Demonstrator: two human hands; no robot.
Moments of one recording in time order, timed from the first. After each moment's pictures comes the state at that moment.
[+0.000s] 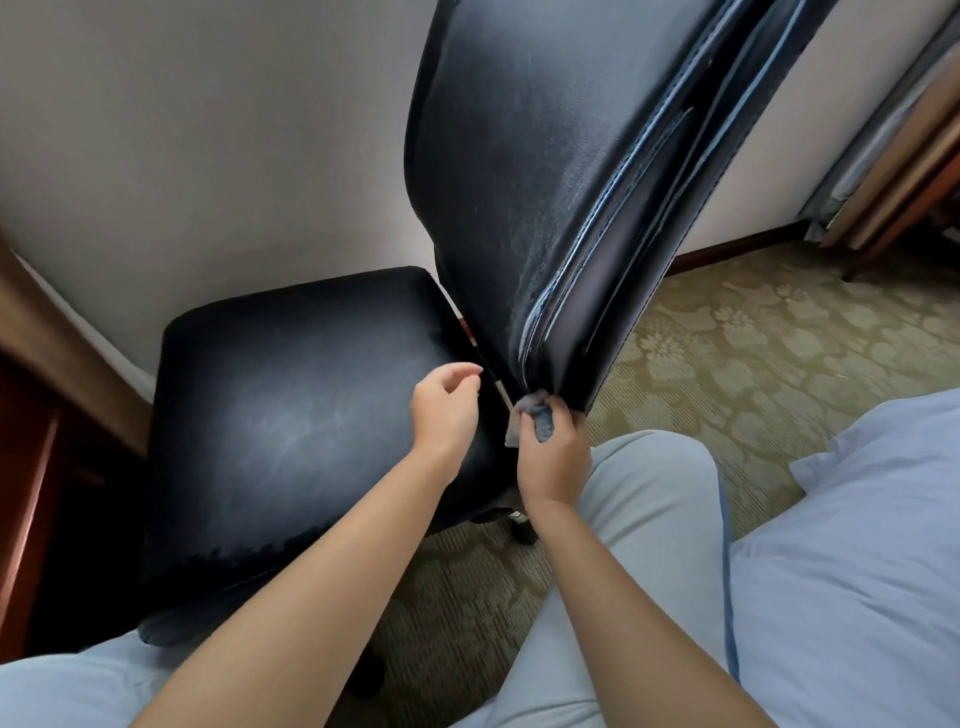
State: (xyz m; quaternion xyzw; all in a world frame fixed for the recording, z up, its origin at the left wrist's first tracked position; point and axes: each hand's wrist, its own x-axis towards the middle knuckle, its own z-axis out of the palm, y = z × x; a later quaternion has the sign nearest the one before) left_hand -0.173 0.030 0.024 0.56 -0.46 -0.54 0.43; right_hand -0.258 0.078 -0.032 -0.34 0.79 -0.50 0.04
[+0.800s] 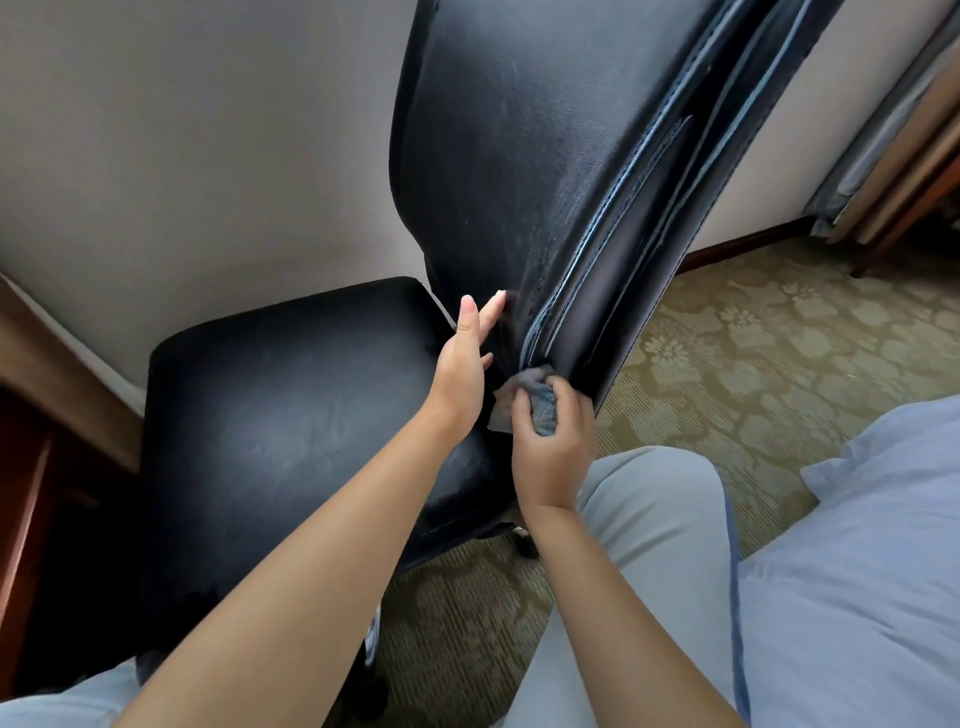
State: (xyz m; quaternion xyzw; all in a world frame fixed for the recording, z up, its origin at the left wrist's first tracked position) left_hand -0.195 -0.003 0.067 0.38 -0.55 -0.63 0.39; right_hand -0.258 0.054 -0.005 -0.37 0.69 -0.62 -0.07
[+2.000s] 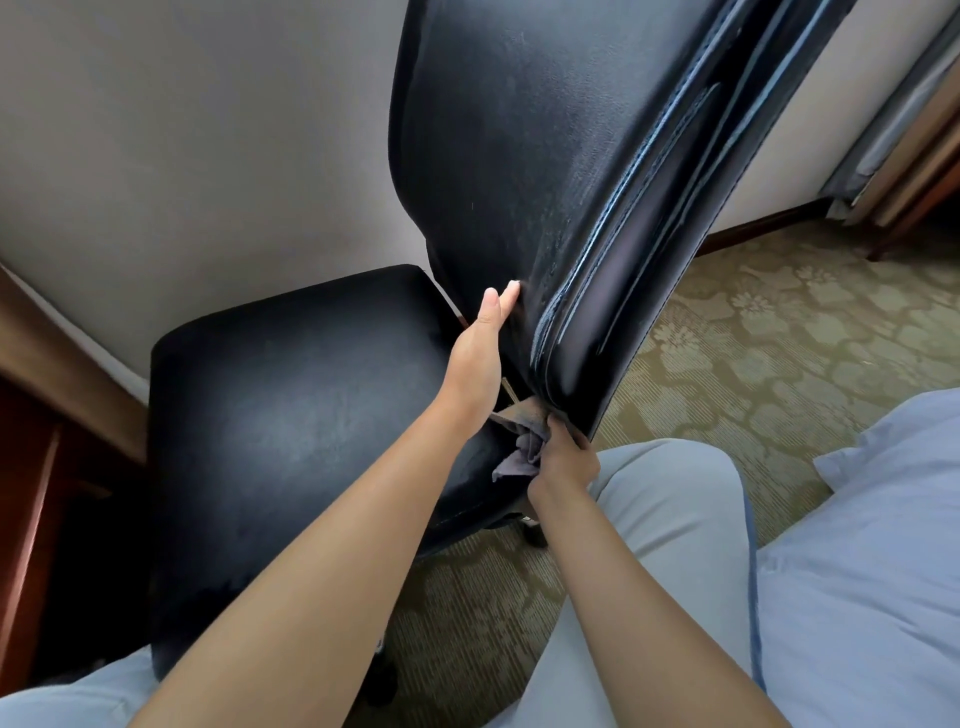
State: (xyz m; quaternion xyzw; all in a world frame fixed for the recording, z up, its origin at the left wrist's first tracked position) left_hand -0.200 -0.007 0.058 0.37 -0.56 -0.64 0.38; right_hand -0.271 0.041 -0.028 0.15 0.59 -0.70 0.37
